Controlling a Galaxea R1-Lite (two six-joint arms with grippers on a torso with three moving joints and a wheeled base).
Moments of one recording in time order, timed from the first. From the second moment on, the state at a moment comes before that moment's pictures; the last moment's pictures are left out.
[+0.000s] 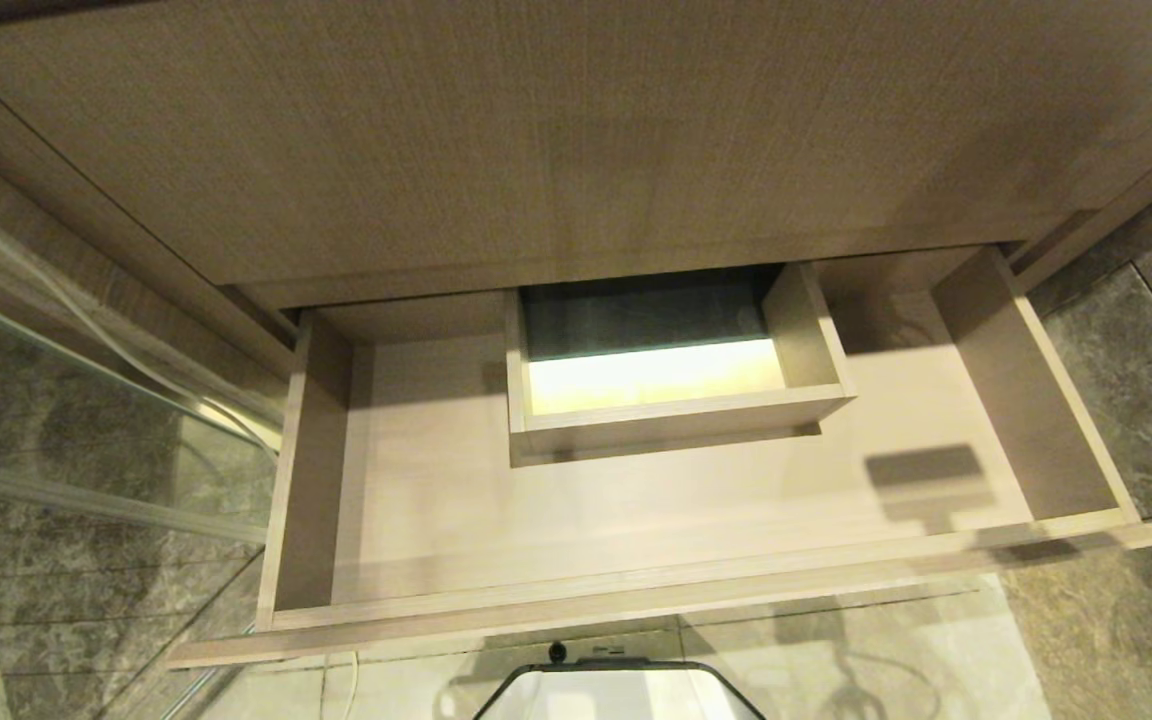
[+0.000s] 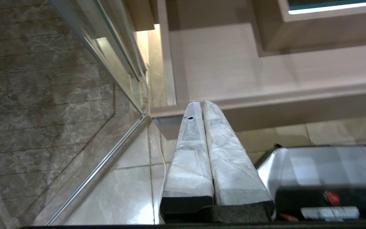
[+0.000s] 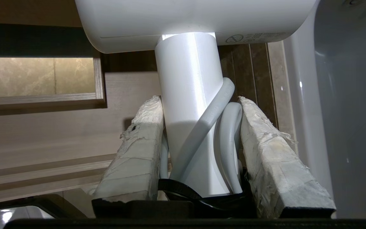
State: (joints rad) left arm 0.00 0.00 0.00 0.00 0.00 0.00; right arm -0.33 1.01 -1.68 0.72 0.07 -0.28
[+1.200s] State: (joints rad) left arm 0.00 0.00 0.00 0.00 0.00 0.00; right arm -0.33 0.99 -1.59 0.69 0.07 -0.28
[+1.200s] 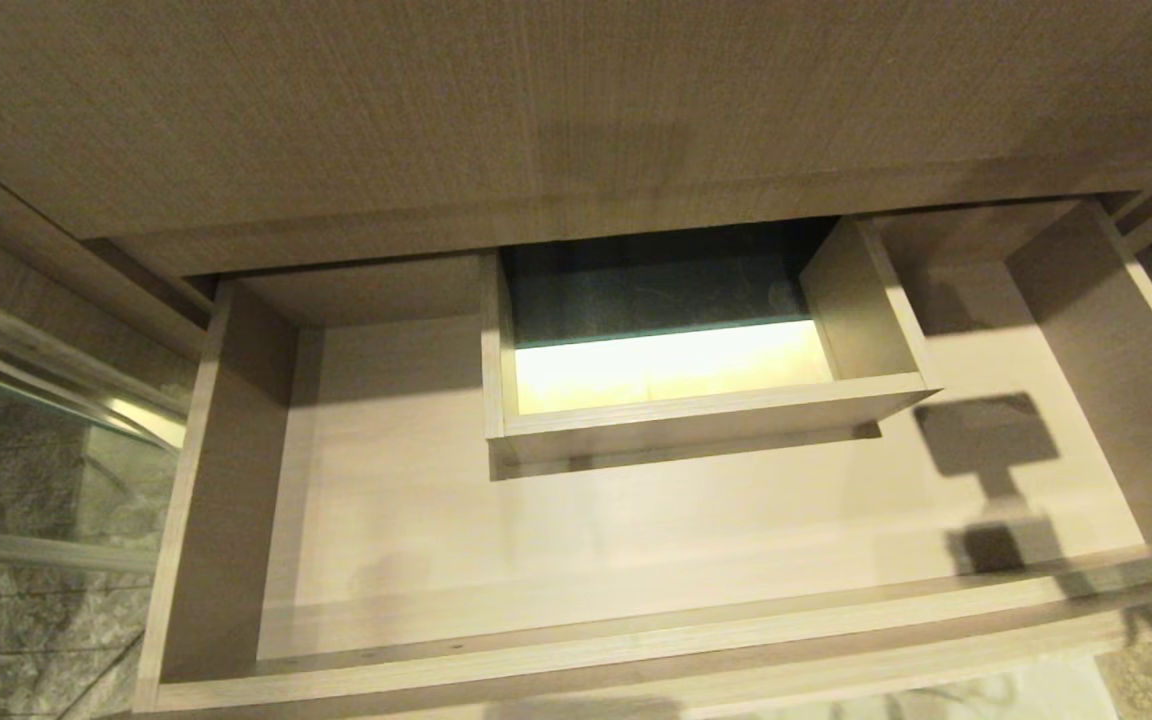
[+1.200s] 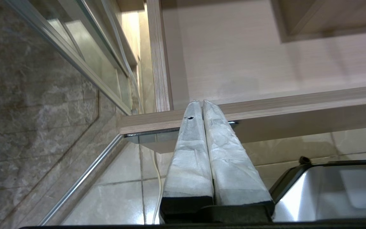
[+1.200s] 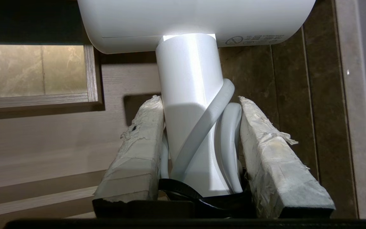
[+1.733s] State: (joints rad) left arm 0.00 0.00 0.00 0.00 0.00 0.00; right arm -0.32 1.10 -1.62 0.73 0.08 -0.29
